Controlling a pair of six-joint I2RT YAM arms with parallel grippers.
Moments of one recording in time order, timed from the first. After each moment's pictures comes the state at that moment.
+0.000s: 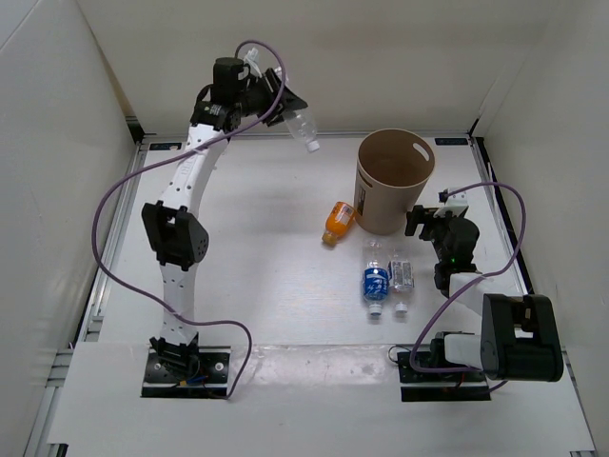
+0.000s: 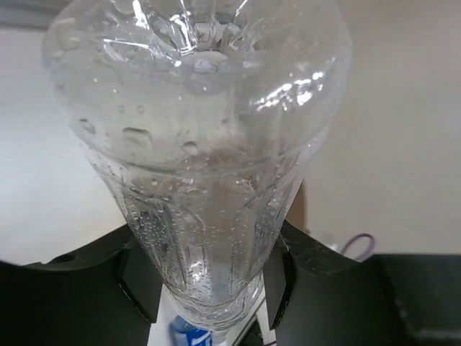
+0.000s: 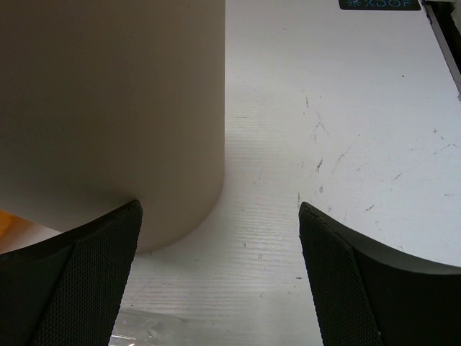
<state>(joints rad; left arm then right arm) -0.29 2.20 2.39 -0.57 0.54 -0.80 0.01 1.26 0.34 0.74 -0.09 0.02</state>
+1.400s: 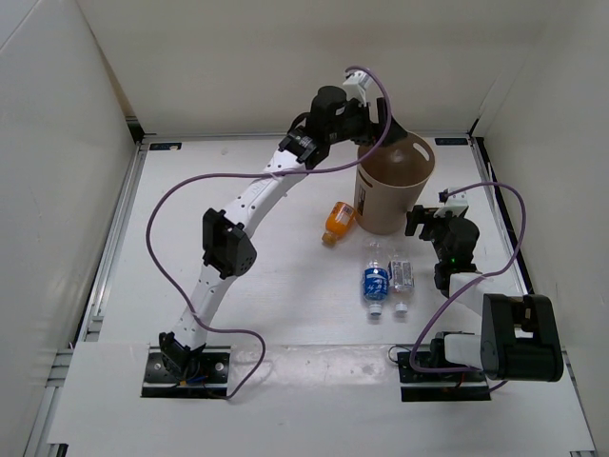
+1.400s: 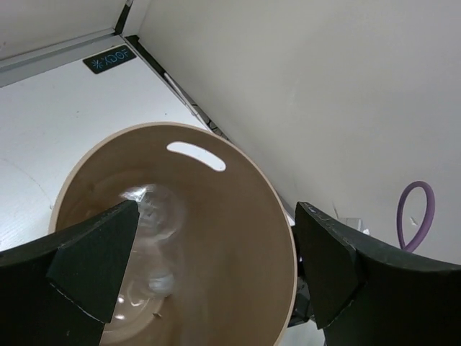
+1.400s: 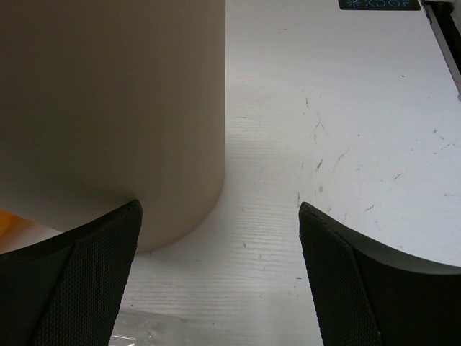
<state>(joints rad) -0.69 2.40 2.56 -0.29 0.38 -0.54 0.01 1.26 0.34 0.74 -0.09 0.02</state>
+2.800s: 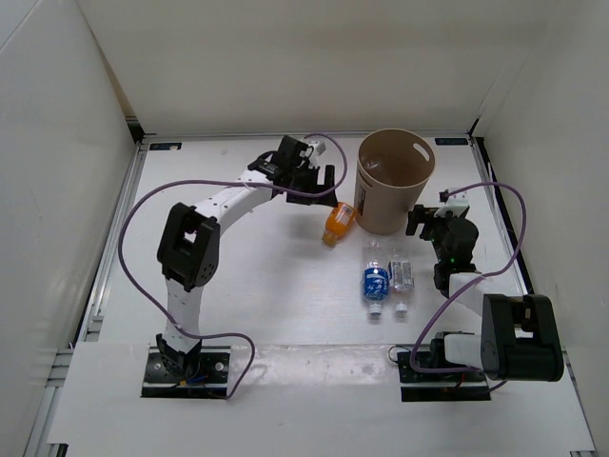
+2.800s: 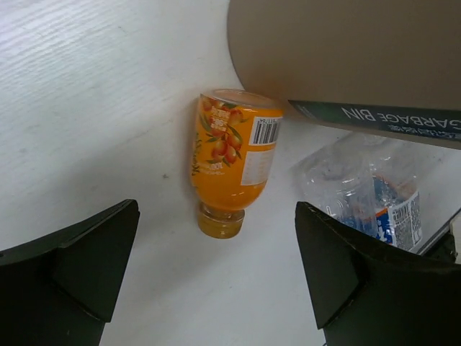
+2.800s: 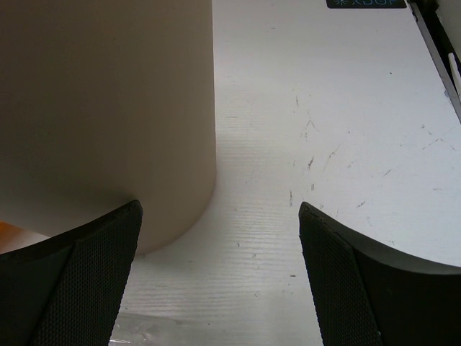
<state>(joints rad) -0.56 2.04 1.71 -0.49 0.30 -0.36 0.02 1.26 0.34 0.74 -0.05 0.02</state>
